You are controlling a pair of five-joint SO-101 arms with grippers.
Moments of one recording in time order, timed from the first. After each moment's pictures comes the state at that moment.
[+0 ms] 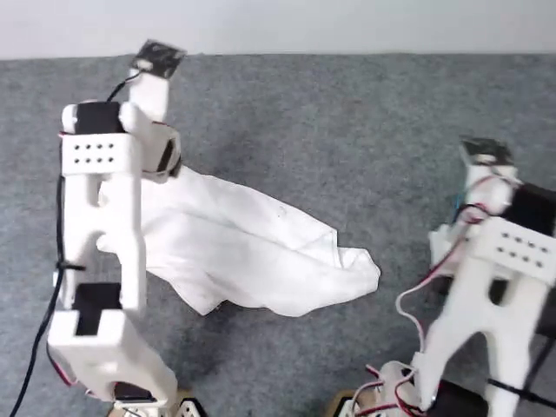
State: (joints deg) left arm -7.4 15.2 -20.7 94.9 -14.5; right arm 16.4 -23.5 15.0 99.0 18.8
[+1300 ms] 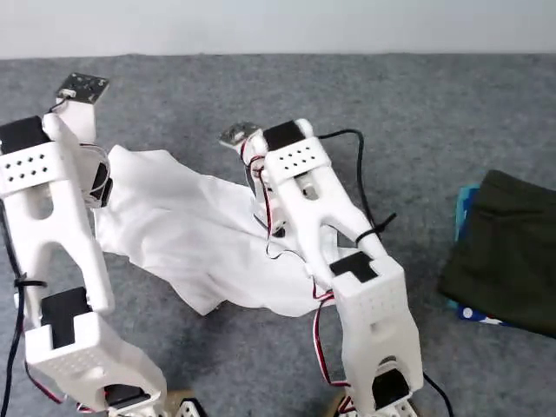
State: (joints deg) left arm -22.2 11.4 -16.1 99.0 -19.5; right arm -28.2 37.8 -32.5 97.7 16.6
